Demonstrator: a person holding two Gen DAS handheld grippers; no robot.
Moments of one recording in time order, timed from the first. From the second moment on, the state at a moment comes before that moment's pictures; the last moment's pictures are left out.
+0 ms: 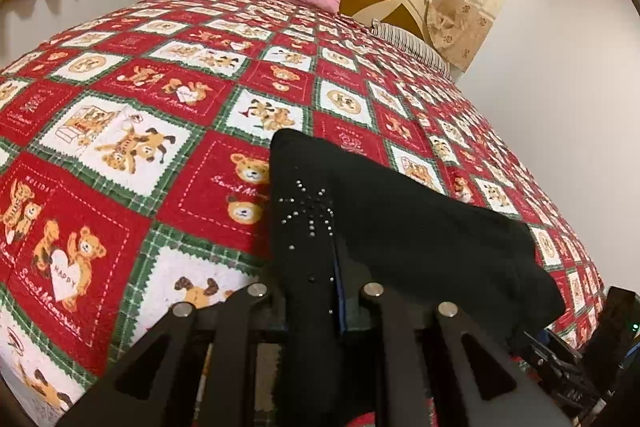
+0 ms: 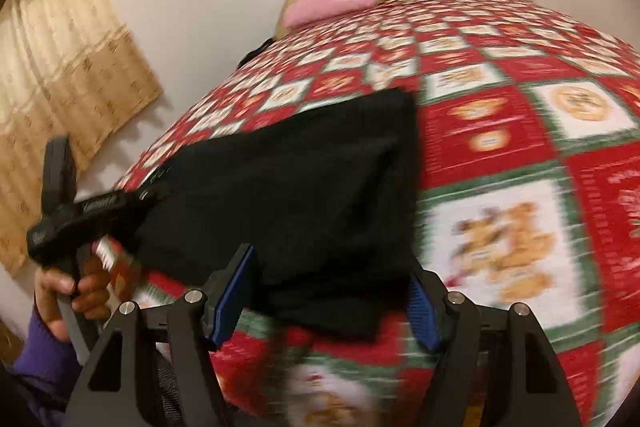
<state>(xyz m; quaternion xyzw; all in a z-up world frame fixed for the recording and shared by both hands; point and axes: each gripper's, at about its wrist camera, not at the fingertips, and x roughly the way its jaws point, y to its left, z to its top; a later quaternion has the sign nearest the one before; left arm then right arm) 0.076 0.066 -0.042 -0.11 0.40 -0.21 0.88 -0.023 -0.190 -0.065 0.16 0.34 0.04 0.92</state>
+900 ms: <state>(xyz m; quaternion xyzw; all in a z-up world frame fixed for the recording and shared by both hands) 0.072 0.062 -0.027 -0.09 0.38 -0.21 0.90 -0.016 -0.187 -0.030 0.16 0.32 0.04 0.93</state>
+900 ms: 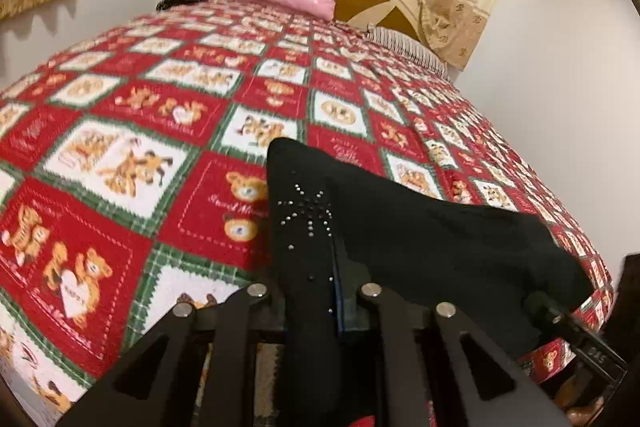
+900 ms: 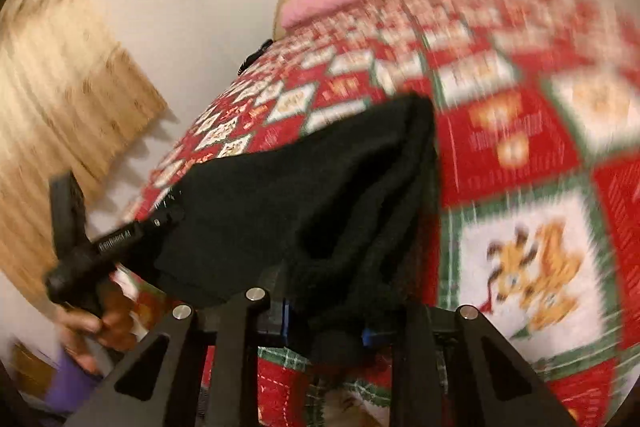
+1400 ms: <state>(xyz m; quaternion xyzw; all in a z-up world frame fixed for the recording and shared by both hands) 0.082 0.098 0.015 -0.05 0.30 -0.14 0.94 0.022 -0.118 0.022 0.02 0.25 0.05 0.97</state>
